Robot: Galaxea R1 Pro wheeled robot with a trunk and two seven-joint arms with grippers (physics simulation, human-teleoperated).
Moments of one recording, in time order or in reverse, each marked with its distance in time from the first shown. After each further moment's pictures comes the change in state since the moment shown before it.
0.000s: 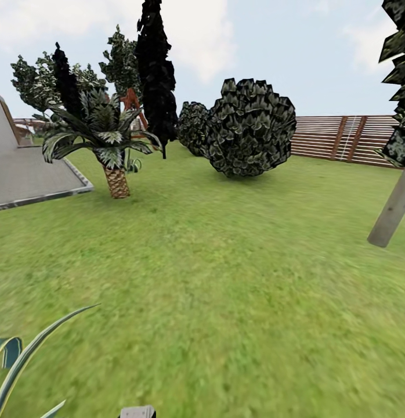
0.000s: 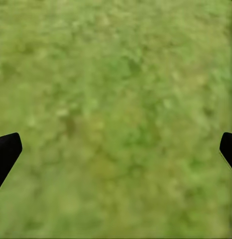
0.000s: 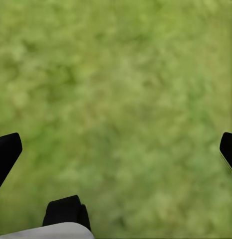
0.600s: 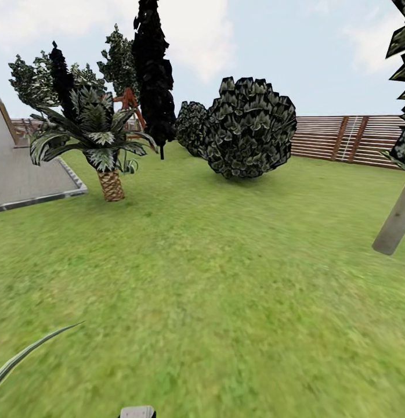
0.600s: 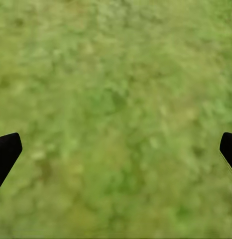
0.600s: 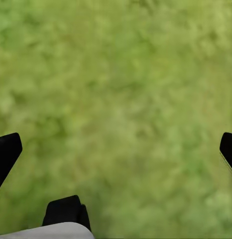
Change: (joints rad) left arm 0.000 0.000 0.000 0.000 0.000 0.000 0.000; right arm 0.000 0.000 0.000 0.000 0.001 0.000 0.000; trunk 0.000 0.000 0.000
